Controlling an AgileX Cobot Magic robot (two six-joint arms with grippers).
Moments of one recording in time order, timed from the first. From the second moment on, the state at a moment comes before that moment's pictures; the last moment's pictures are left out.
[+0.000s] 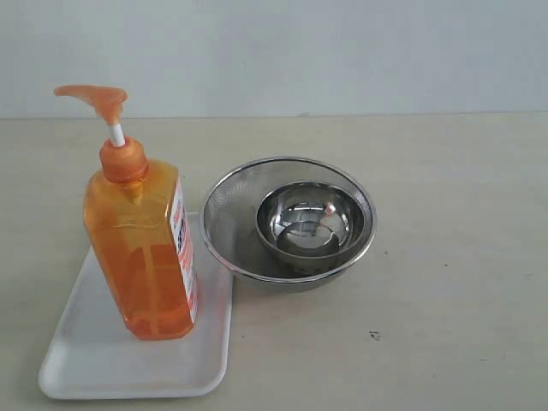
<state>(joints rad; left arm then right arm) -0.18 0.00 -0.17 1.72 -0.10 -1.46 -0.11 0.00 0.00 0.02 0.35 0.08</state>
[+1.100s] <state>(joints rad) -0.16 0.00 0.00 0.35 0.18 -0.47 -0.11 0.00 0.00 0.02 0.35 0.08</state>
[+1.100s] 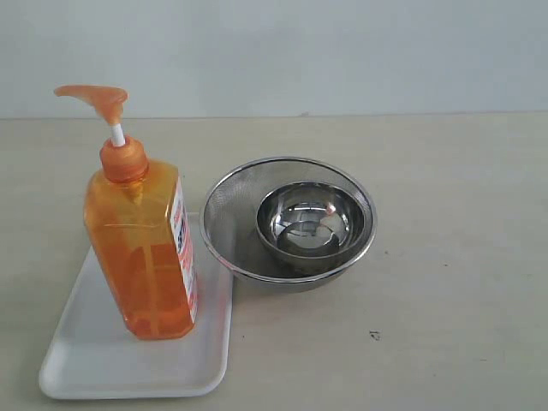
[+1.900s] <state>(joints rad) -0.08 0.00 0.00 0.32 0.33 -0.41 -0.11 0.00 0.00 0.02 0.35 0.08</state>
